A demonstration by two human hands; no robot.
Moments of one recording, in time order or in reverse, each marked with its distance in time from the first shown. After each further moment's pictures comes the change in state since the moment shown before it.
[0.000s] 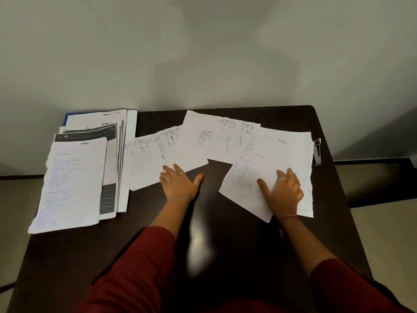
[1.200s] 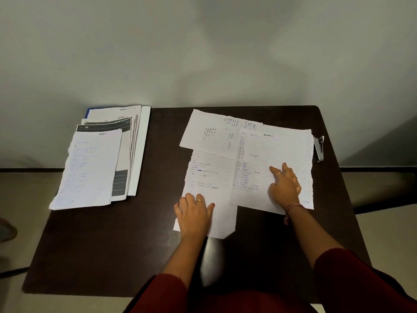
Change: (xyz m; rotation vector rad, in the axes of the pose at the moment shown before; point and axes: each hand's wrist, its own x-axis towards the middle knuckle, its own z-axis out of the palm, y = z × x) left_hand -0.114 -0.002 0.066 0.067 0.344 0.119; right_hand 0.001 0.008 -0.023 0.142 -0.274 -0.052
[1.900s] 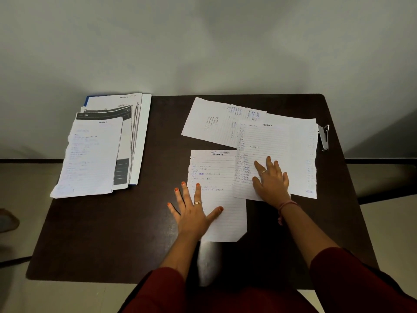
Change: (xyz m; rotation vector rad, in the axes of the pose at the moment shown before) left_hand -0.017 -0.024 0.029 -0.240 -0.310 -0.056; right_hand -0.023 -0.010 0.034 -0.236 -0.125 -0.205
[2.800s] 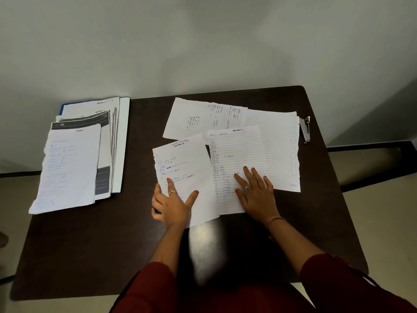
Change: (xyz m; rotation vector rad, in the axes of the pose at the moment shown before) left_hand 0.022 0.020 -0.015 -0.295 0.229 -0.304; right_hand -0.033 0.025 0.033 -0.157 0.222 -0.223
